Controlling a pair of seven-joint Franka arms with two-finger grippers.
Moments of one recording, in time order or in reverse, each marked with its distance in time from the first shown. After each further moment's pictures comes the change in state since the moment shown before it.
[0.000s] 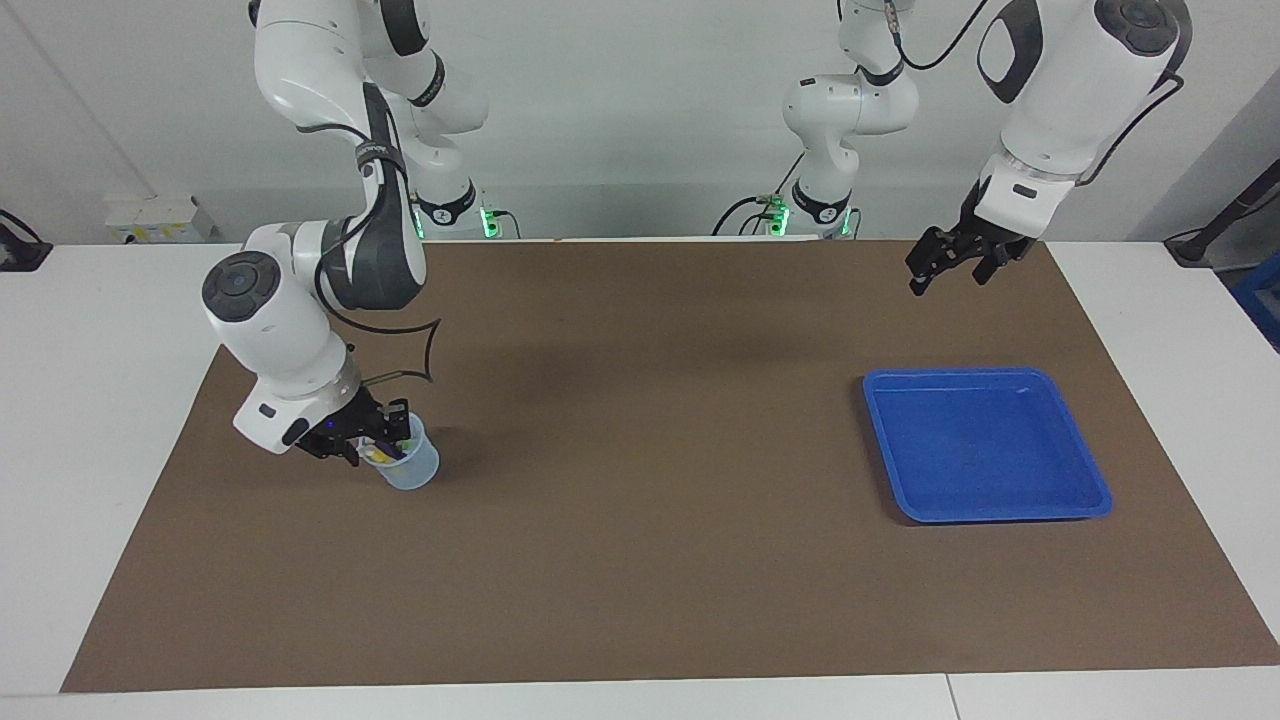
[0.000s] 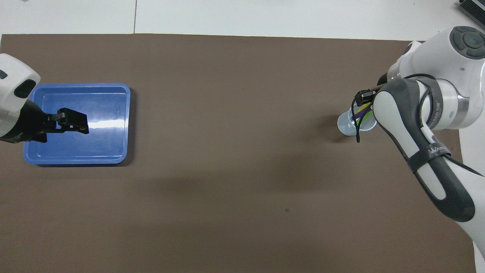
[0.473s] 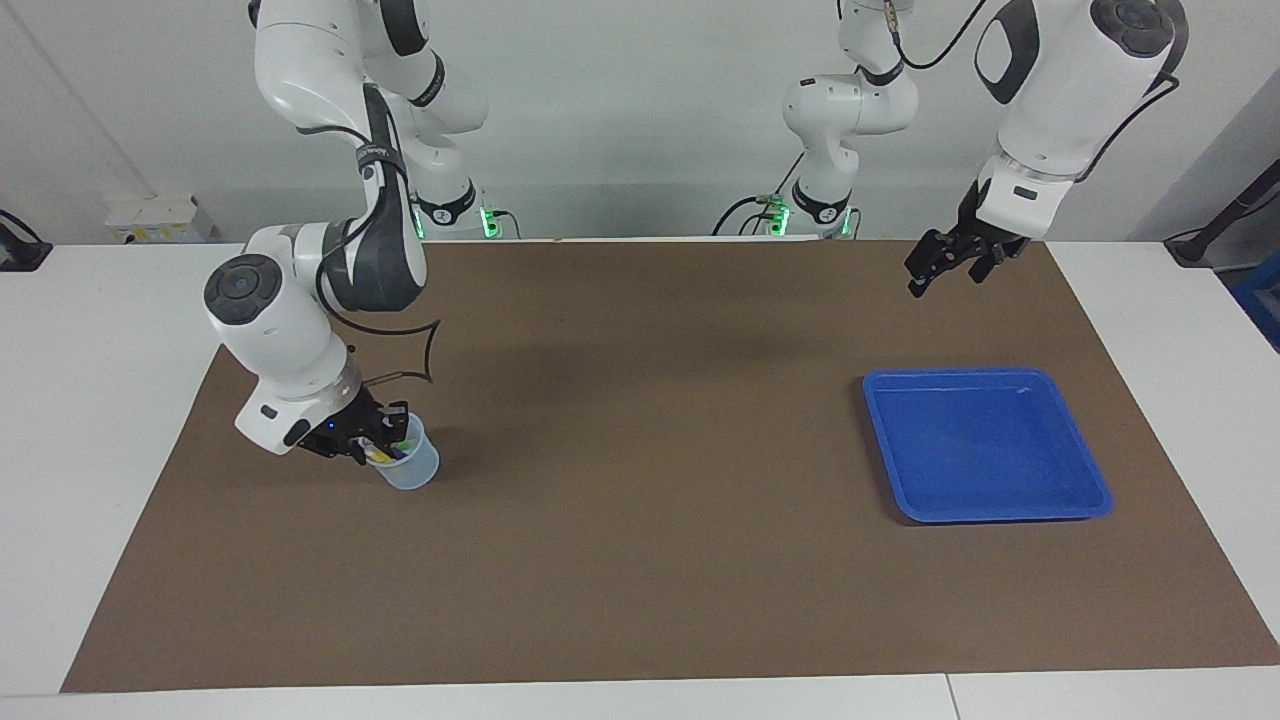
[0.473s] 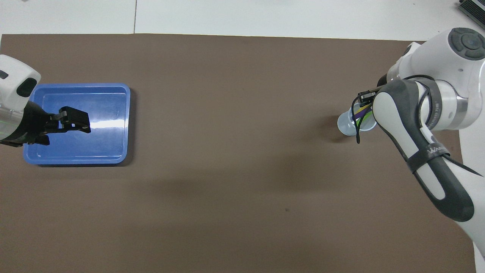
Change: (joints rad) left arm -0.001 -0.008 -0.005 -0.018 -0.001 0.014 -0.097; right arm -0.001 0.000 -0.001 -0.007 -0.003 0.000 0.000
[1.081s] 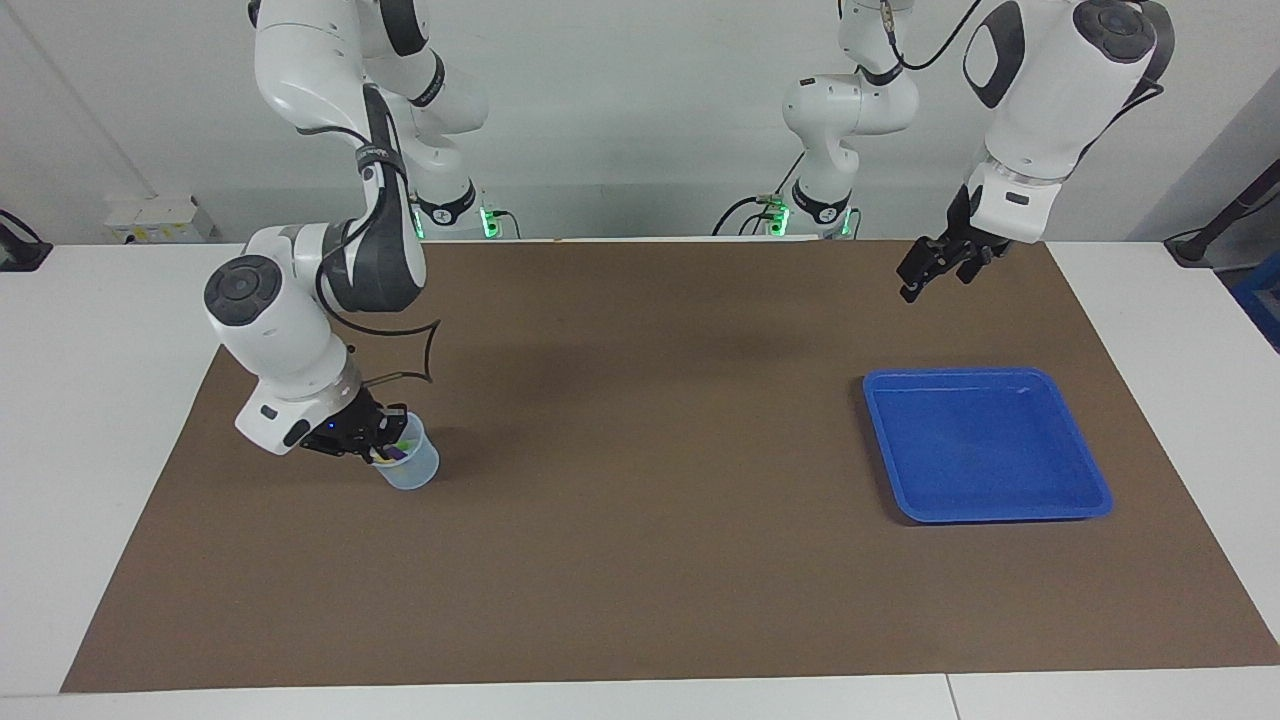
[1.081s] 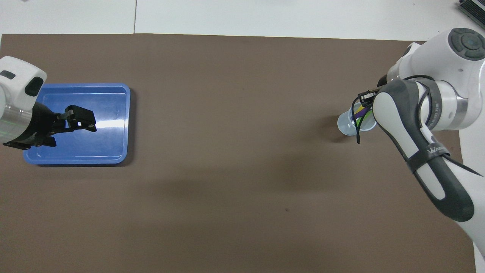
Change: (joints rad) left arm -0.012 -0.003 -0.006 -0.014 -0.003 0.017 -0.090; right arm -0.001 0.000 0.000 -0.001 0.000 -0.002 0.000
